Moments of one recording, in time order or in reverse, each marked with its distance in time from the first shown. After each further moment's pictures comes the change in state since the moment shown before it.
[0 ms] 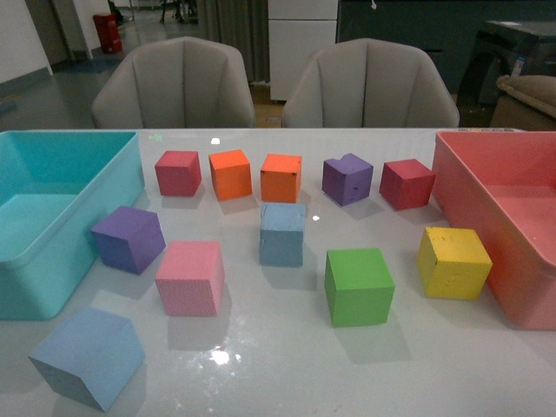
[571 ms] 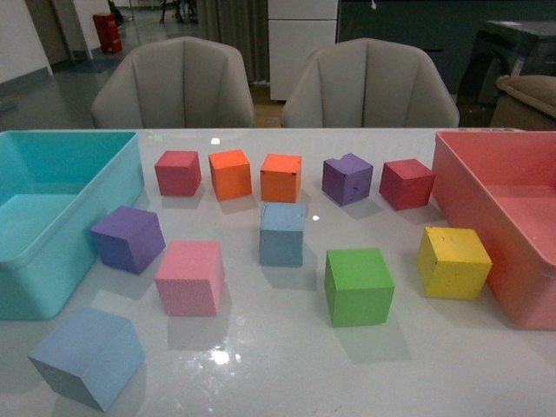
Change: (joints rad) left arm 0.000 0.000 0.000 0.000 0.000 0.000; right arm 0.000 -0.124 -0.001 -0.114 0.000 -0.001
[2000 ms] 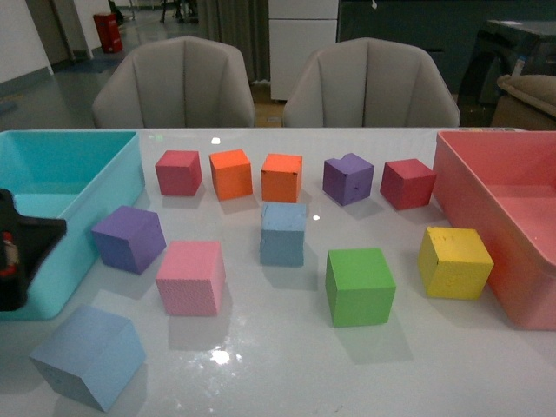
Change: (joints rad) left arm -0.105 1.273 0.371 0.469 0.019 -0.045; right arm 0.000 0.000 0.000 0.000 0.000 -0.002
